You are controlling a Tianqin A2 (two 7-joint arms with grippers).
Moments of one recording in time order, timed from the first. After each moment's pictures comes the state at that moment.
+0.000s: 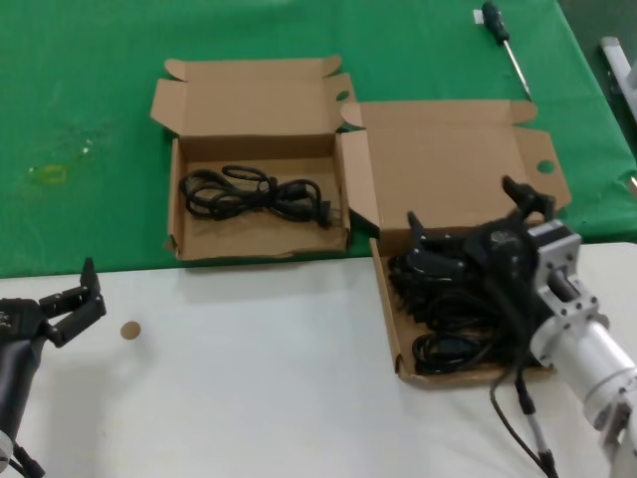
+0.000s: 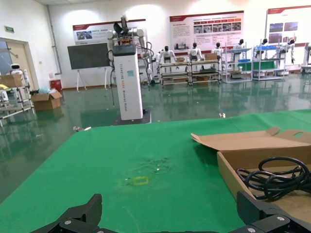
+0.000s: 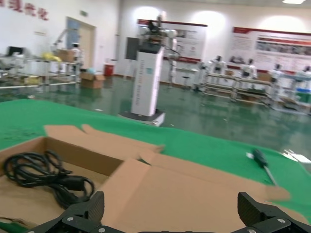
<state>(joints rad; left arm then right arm) 0.00 -0.30 1.60 -1.60 -1.80 0.00 0.00 0.13 0.30 -1.67 1.51 1.74 -0.10 -0.04</state>
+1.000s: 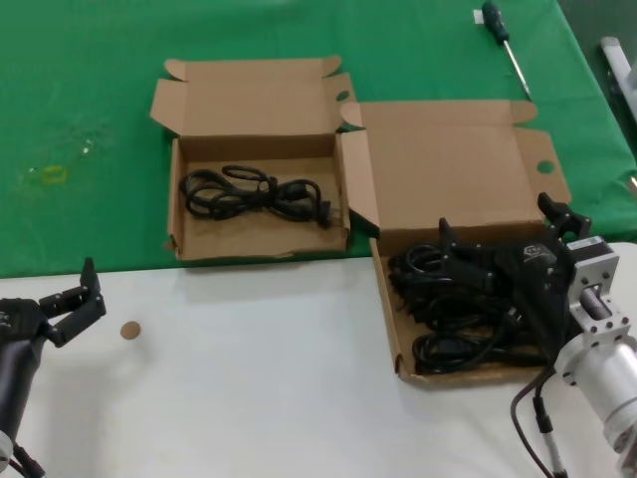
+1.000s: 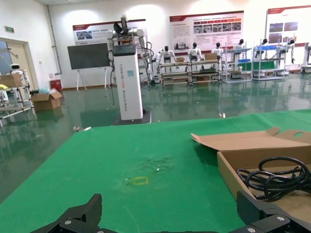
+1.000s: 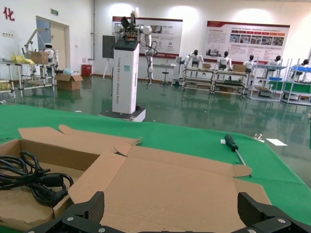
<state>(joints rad) 0.00 -0.30 1.60 -1.60 -1.80 0.00 0.00 0.03 0.30 -1.62 1.58 1.79 -0.02 -0.01</state>
